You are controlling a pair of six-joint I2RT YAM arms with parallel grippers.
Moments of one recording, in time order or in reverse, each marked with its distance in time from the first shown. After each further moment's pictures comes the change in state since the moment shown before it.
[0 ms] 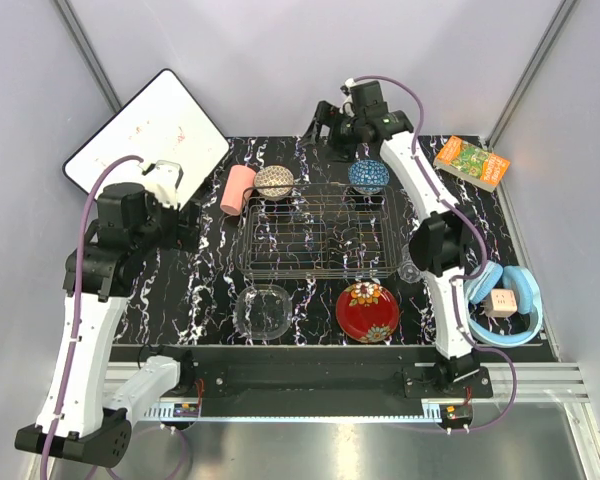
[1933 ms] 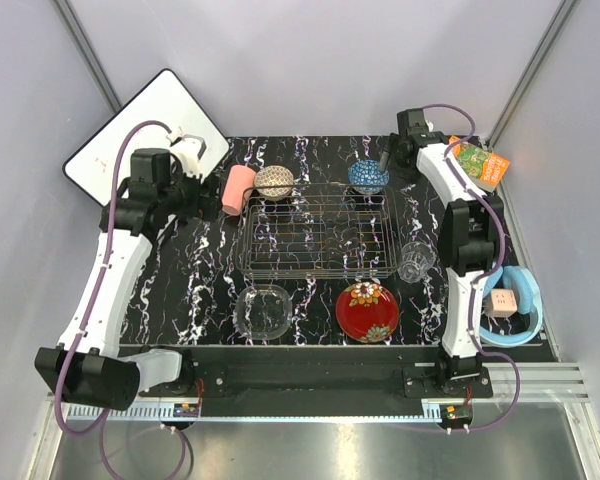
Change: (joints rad) left arm 0.033 0.300 0.031 0.206 0.143 -0.014; right arm -0.214 -0.129 -0.468 0.072 0.576 -0.155
